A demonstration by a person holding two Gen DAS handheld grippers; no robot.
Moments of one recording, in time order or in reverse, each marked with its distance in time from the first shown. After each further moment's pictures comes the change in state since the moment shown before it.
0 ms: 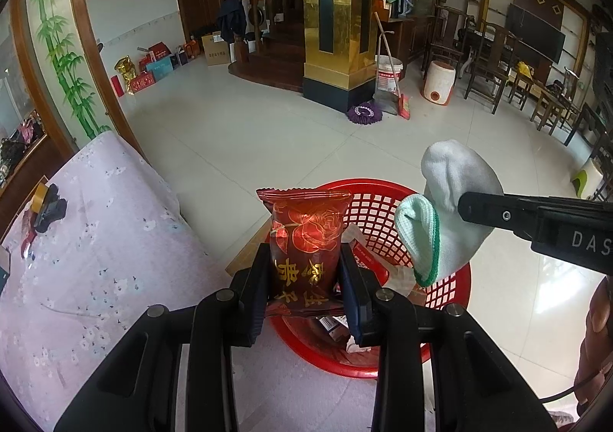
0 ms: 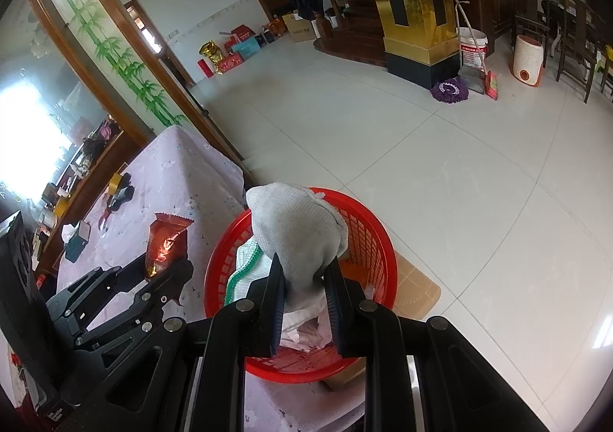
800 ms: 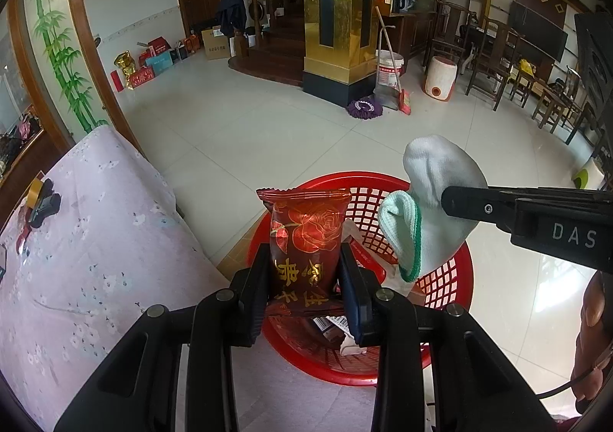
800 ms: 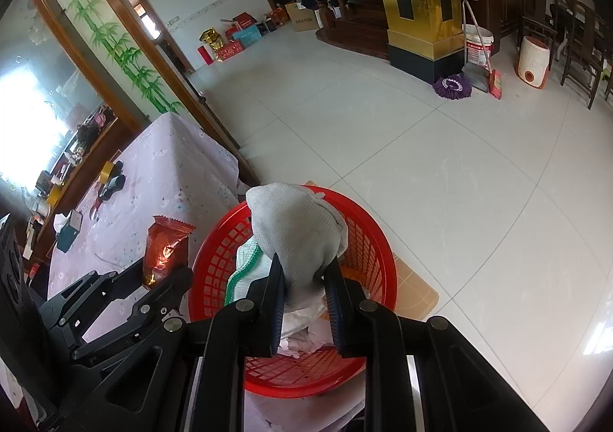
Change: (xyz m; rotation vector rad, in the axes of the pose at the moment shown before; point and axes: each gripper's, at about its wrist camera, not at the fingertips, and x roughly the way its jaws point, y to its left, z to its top) left arm 0.013 0.000 -0.002 -0.010 0.015 -0.001; right arm 0.024 0.002 0.012 -0.030 0.042 -0.014
